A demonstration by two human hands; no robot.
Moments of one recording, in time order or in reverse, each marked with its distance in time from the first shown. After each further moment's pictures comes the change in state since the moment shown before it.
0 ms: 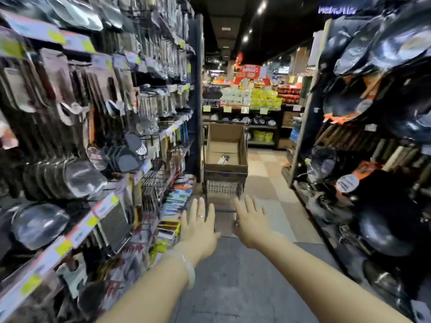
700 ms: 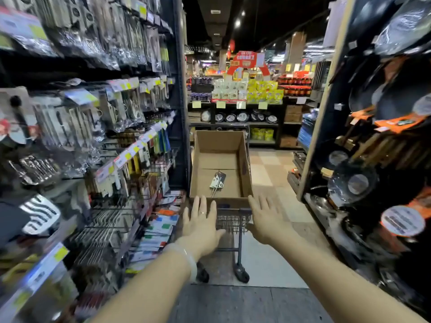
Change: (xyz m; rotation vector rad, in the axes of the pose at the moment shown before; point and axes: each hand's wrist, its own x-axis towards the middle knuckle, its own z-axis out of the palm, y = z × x) left_hand 0.513 0.004 0.007 -0.014 -0.059 0.046; right_hand 0.482 0.158 0.018 0.031 -0.066 0.132
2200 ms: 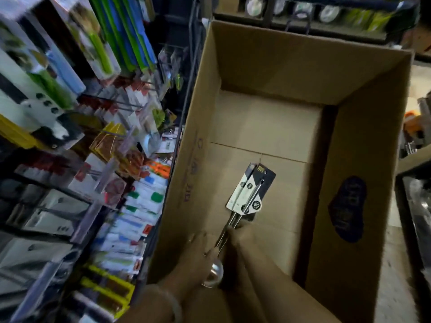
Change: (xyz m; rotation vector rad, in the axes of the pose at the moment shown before) left_hand 0.618 -0.110 0.222 -0.693 -0.421 -0.486; right_hand 0.676 -0.007 0.334 0.879 -0.558 0.595
